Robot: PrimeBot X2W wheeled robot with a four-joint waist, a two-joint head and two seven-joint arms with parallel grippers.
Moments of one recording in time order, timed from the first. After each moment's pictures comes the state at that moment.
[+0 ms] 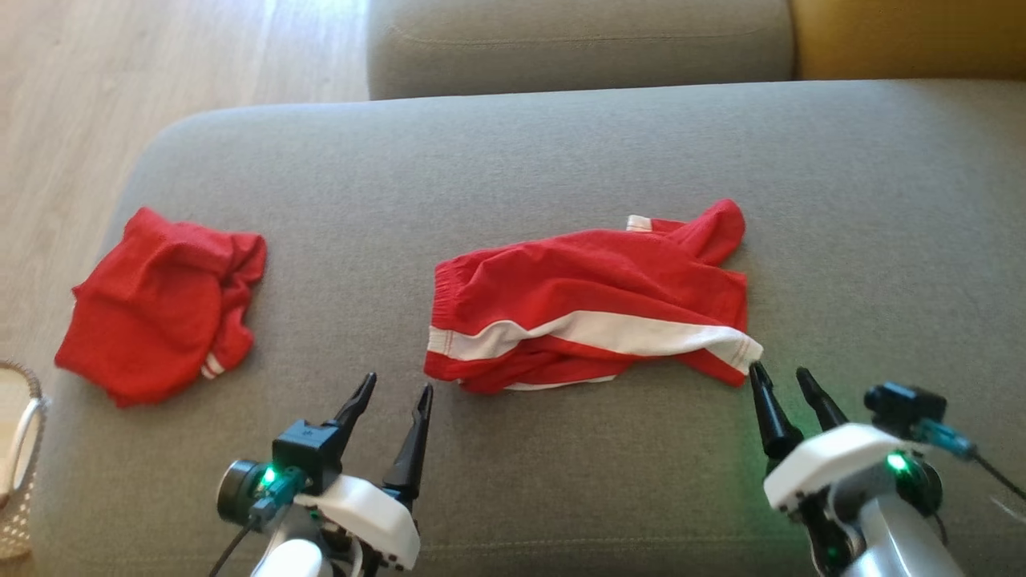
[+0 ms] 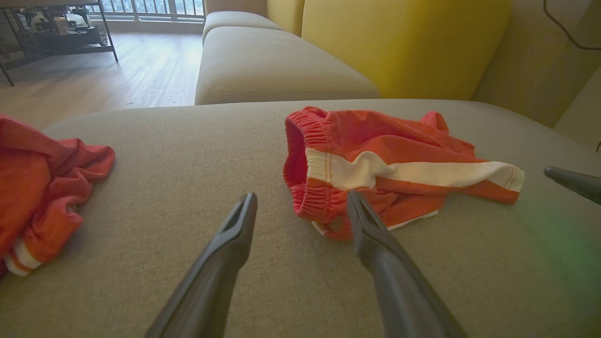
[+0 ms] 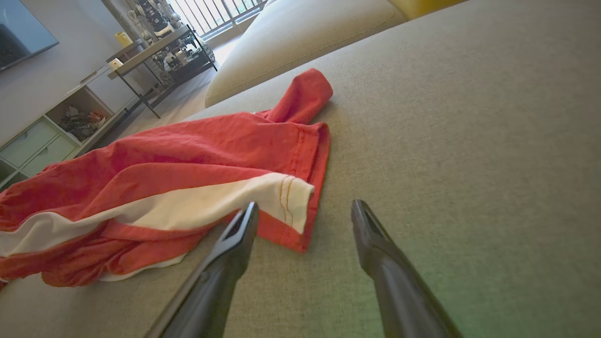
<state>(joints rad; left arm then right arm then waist) -0.09 0.13 -0.46 0.34 -0.28 -0.01 -0.26 -0.22 -0.05 -0.03 0.70 0.40 0.13 -0.21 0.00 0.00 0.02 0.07</state>
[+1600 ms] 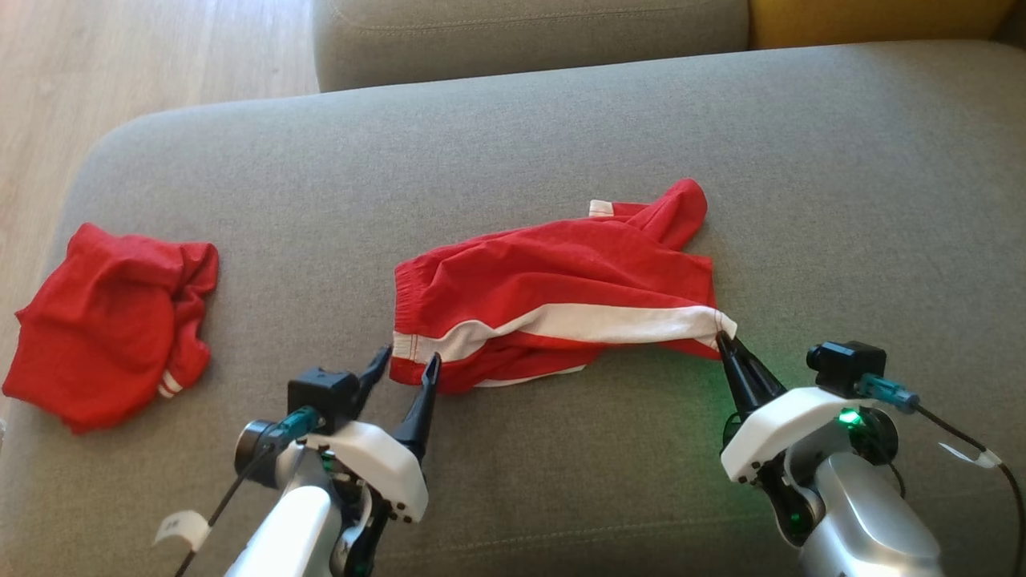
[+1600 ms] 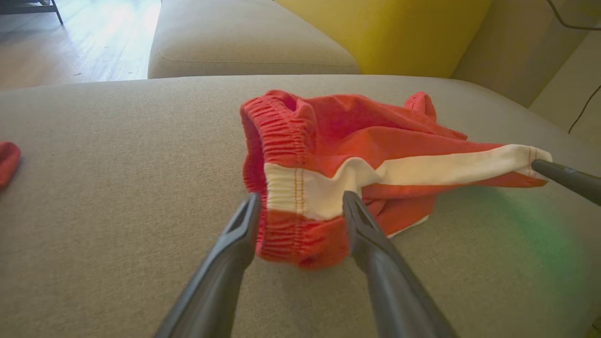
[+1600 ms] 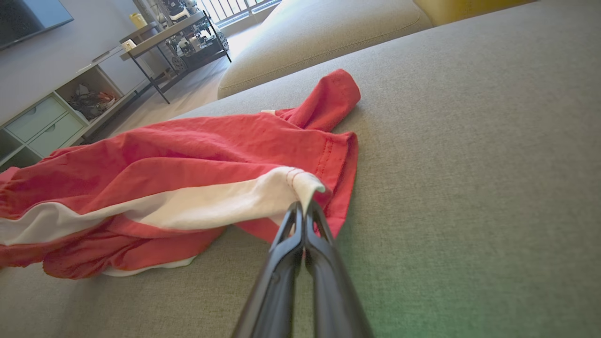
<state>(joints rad) -0.24 0.09 -0.45 0.53 -0.33 -0.07 -0.20 -0.36 -0.05 0.12 0.81 0.39 0.13 -0.25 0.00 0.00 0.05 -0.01</state>
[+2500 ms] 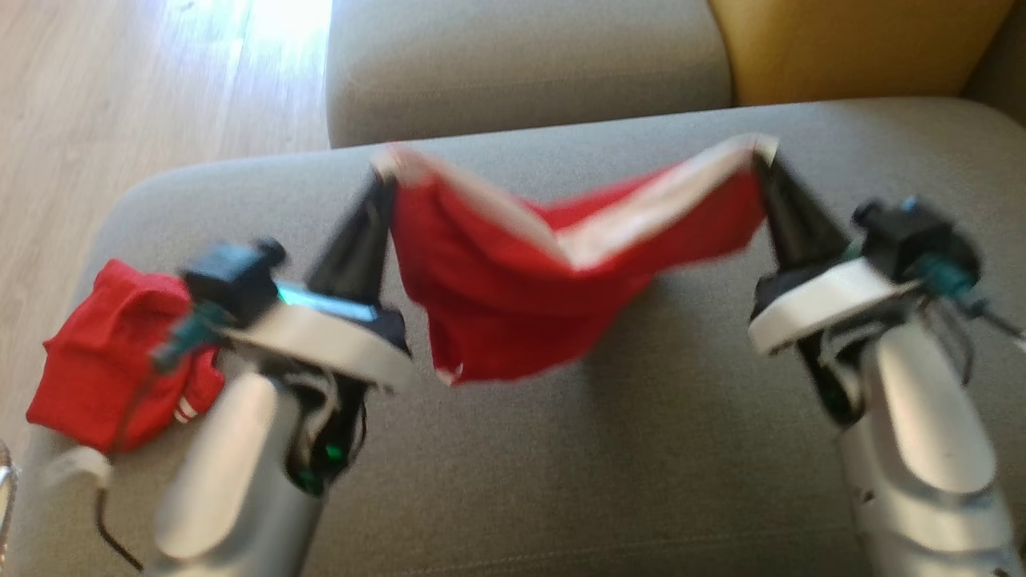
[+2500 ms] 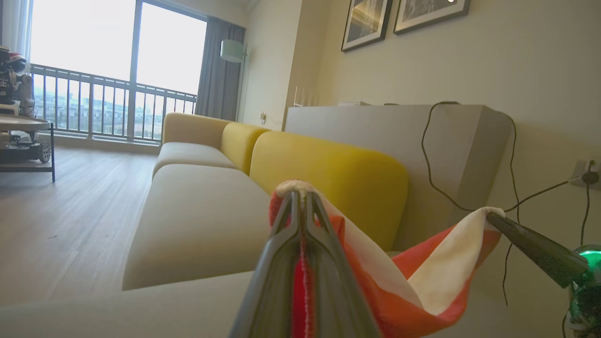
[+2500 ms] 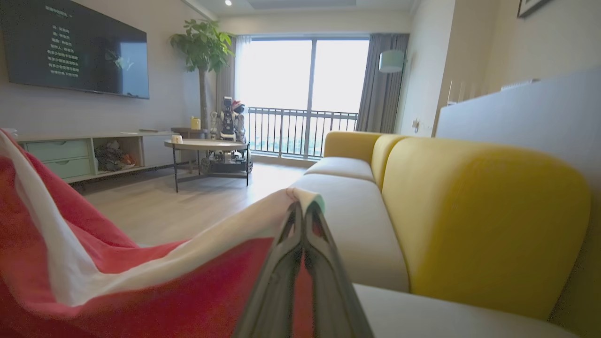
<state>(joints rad) -0.33 0.11 -0.38 0.15 -0.44 -0.07 -0.17 -0.42 -0.05 0.02 0.35 0.07 0.13 -0.19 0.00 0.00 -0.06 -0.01</state>
